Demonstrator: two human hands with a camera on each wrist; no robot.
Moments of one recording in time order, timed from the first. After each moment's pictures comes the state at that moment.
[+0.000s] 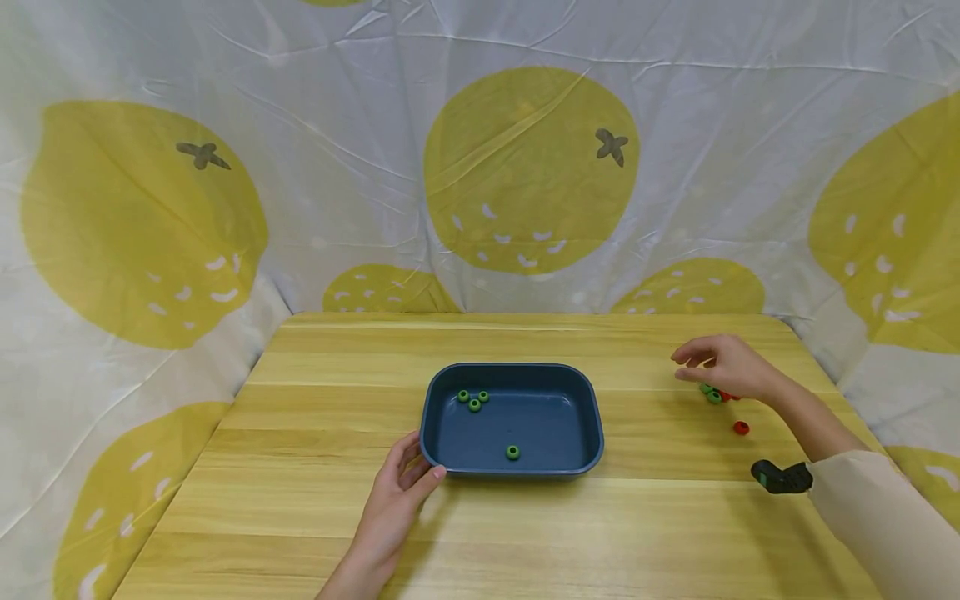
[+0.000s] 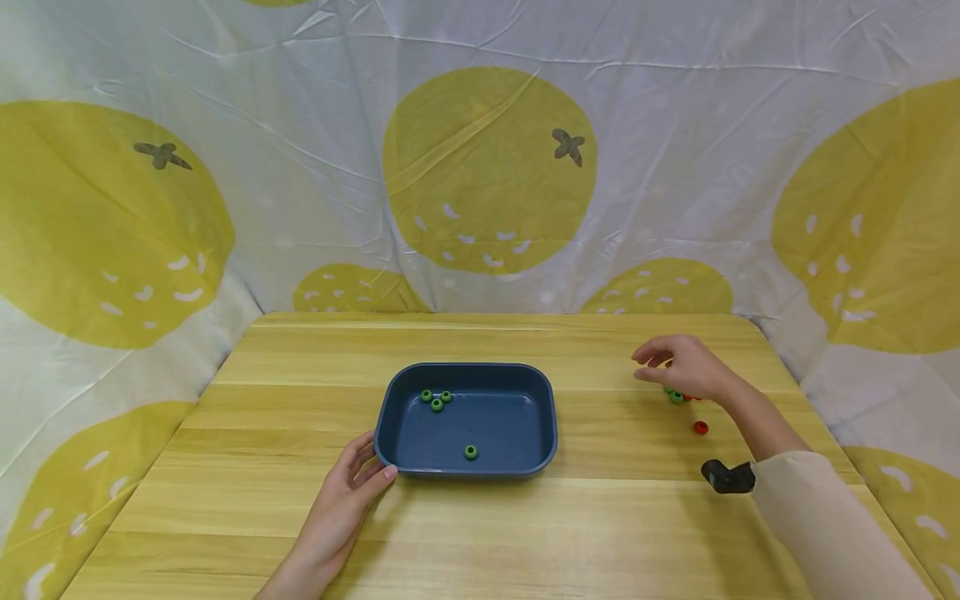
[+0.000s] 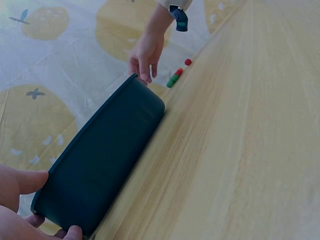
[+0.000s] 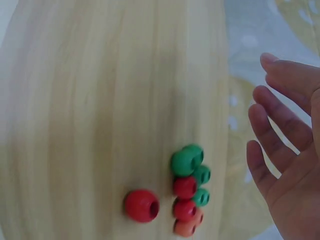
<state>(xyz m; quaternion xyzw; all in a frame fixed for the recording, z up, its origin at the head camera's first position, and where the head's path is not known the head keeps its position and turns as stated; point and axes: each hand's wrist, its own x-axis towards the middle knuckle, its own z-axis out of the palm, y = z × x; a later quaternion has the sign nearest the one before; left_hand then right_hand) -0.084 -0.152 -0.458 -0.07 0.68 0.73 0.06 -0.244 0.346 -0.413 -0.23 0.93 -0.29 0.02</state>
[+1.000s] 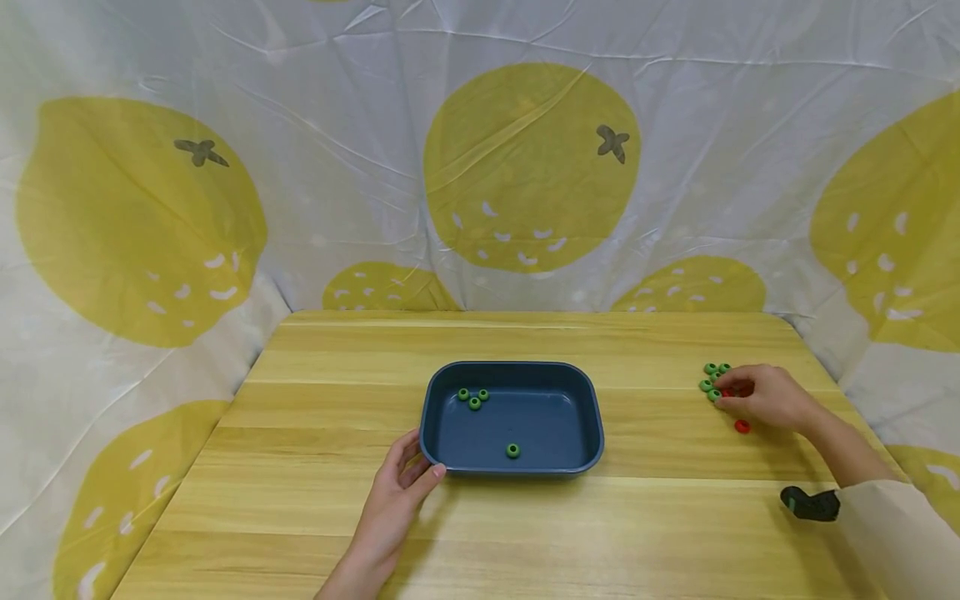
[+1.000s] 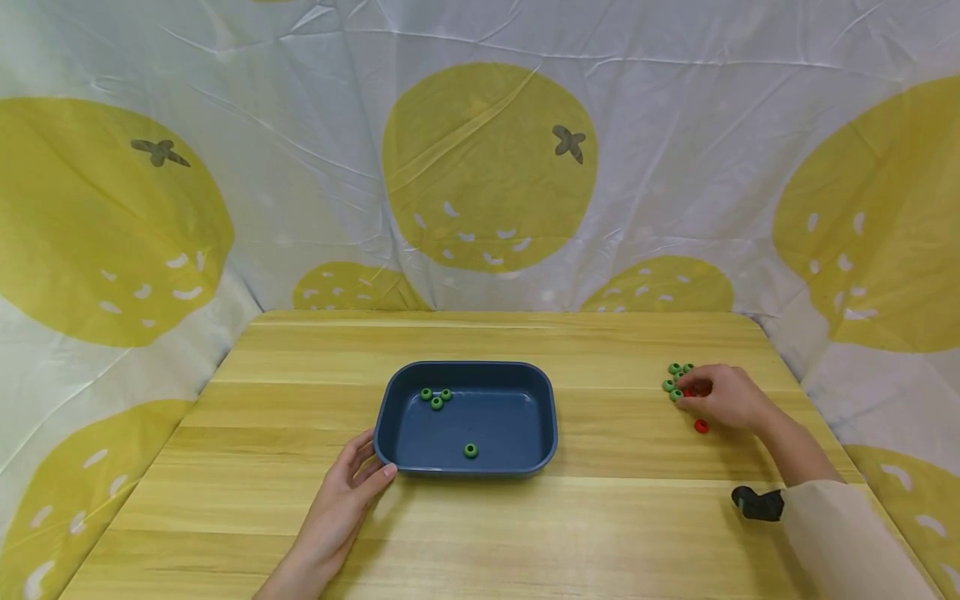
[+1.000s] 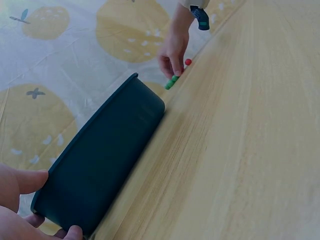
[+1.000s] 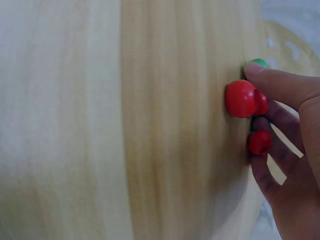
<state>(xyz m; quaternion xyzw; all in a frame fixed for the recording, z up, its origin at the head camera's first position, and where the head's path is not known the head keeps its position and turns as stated) -0.085 -0.151 -0.459 -0.07 0.68 0.72 0.06 -0.224 0.405 -0.459 -0.15 0.96 -0.25 0.03</state>
